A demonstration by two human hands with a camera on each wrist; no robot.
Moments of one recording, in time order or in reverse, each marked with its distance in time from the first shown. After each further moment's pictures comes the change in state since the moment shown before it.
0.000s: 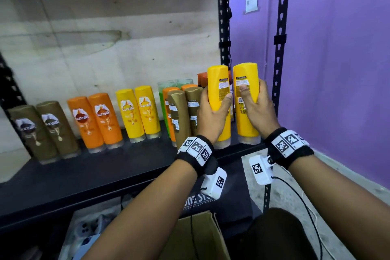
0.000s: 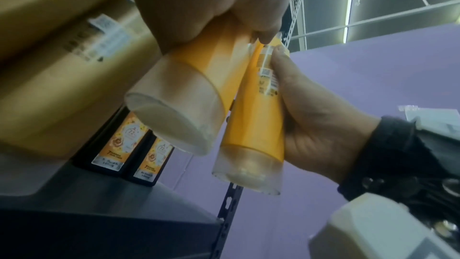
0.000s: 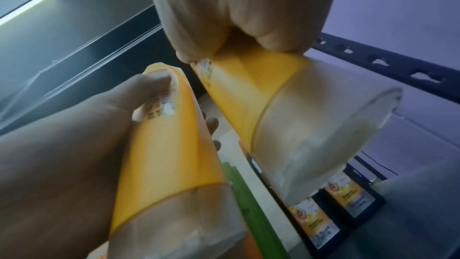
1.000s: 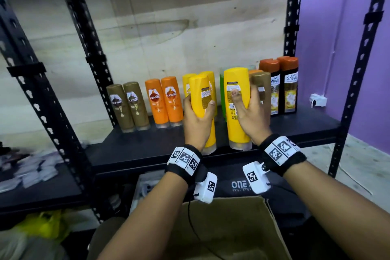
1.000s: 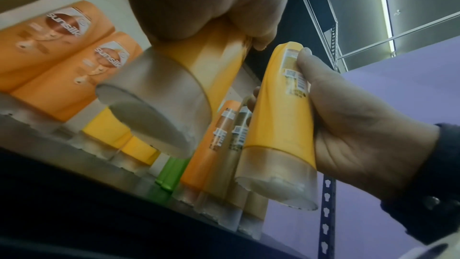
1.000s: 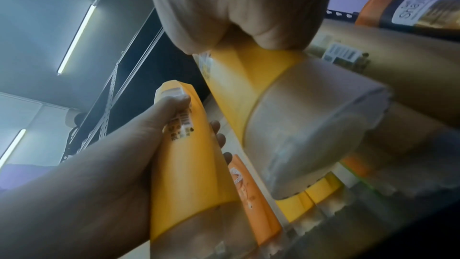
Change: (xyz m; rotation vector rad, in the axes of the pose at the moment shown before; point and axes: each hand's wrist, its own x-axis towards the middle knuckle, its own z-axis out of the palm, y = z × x) left_hand -0.051 0.004 -0.199 0.190 0.317 -0.002; right_hand -0.090 -0.070 0.156 0.266 -0.188 -0.045
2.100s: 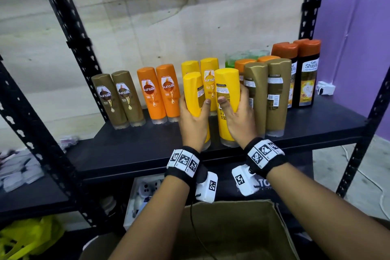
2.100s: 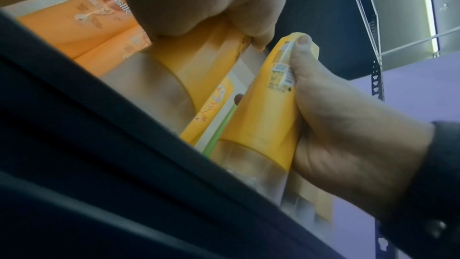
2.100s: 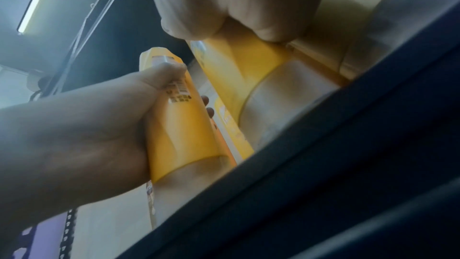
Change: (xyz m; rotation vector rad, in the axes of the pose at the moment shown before) left_hand 0.033 -0.069 0.003 -0.021 0.073 -0.002; right_hand 0.011 0.064 0.065 0.090 0.004 0.006
